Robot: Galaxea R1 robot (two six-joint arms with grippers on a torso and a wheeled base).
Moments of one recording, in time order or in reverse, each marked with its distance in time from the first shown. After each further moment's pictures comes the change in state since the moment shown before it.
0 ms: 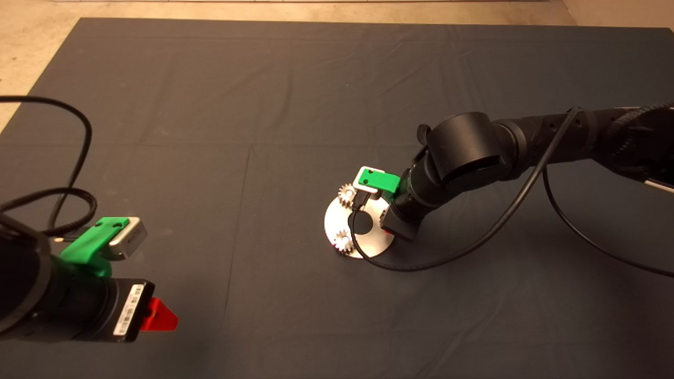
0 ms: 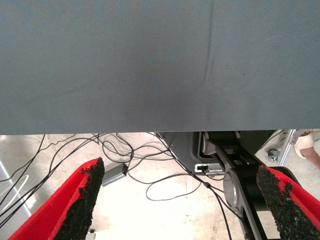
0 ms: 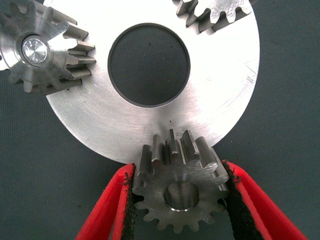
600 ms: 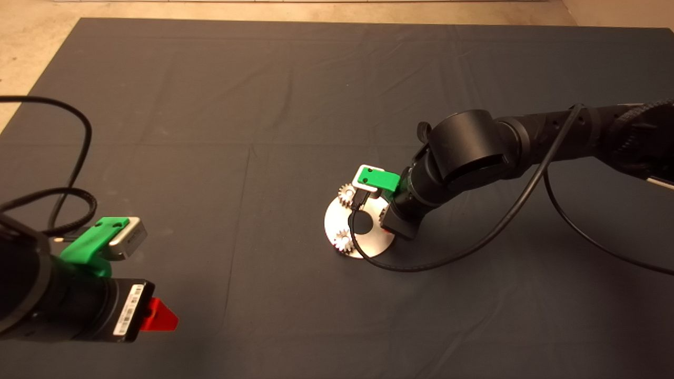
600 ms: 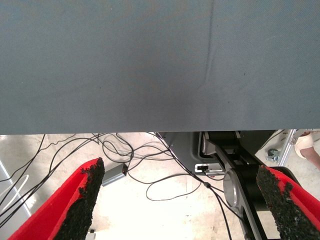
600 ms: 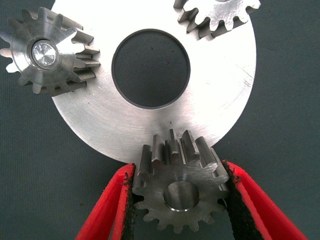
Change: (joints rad) left arm 0.000 0.000 0.000 0.000 0.000 0.000; right arm 0.011 0.001 0.011 0.000 0.000 0.001
